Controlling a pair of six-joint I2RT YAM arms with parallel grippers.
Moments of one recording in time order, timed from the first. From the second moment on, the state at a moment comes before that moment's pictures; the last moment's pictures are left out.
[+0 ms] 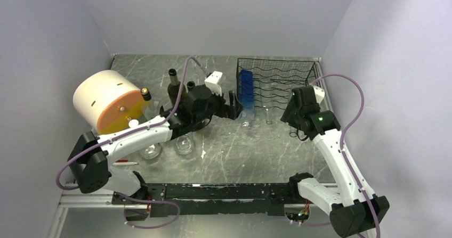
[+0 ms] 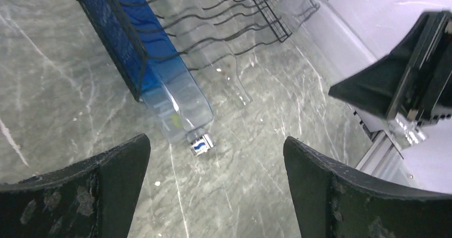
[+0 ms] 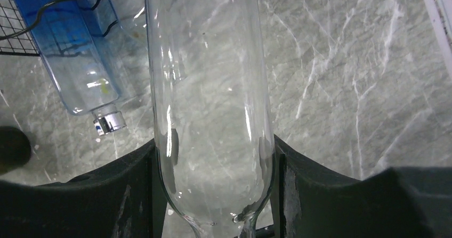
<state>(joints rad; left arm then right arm) -0.92 1.39 0.99 0.14 -0.10 -0.49 0.26 0.98 1.02 -0.96 0.35 0.58</state>
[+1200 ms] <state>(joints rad) -0.90 1.27 1.19 -0.05 0.23 -0.25 0.21 1.24 0.76 -0.41 0.23 0.57</state>
